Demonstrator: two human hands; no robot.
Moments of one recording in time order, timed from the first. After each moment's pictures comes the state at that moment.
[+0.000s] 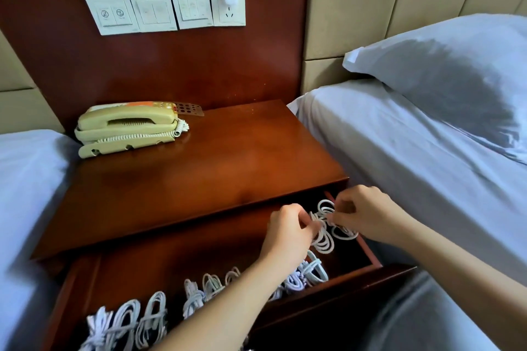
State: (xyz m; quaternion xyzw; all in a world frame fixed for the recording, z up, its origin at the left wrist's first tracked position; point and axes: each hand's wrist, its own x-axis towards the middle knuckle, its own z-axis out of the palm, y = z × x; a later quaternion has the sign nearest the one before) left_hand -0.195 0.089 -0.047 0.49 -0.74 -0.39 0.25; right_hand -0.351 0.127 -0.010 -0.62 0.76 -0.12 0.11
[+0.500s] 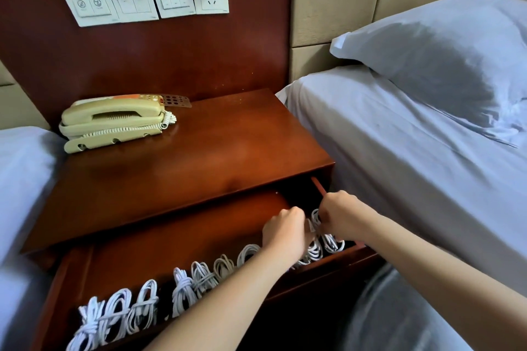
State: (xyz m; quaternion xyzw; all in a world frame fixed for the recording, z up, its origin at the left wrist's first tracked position) left_hand -0.218 0.100 -0.060 0.52 -0.83 -0.20 0.03; right_hand -0.337 0.129 -0.036 -0.62 0.77 0.01 0.13
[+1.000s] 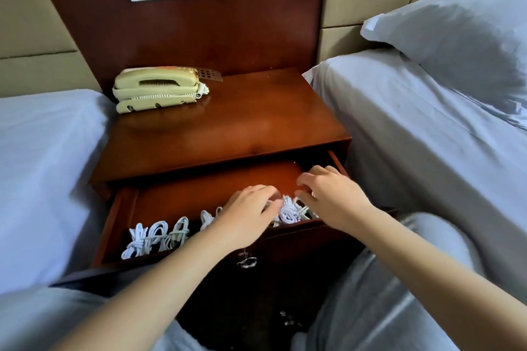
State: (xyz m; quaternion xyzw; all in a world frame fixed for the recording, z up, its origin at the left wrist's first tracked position) left_hand -0.108 0.138 -0.031 0.44 -0.86 -0.22 0.09; right_hand -0.285 0.167 -0.025 -0.74 0.67 -0.07 0.00
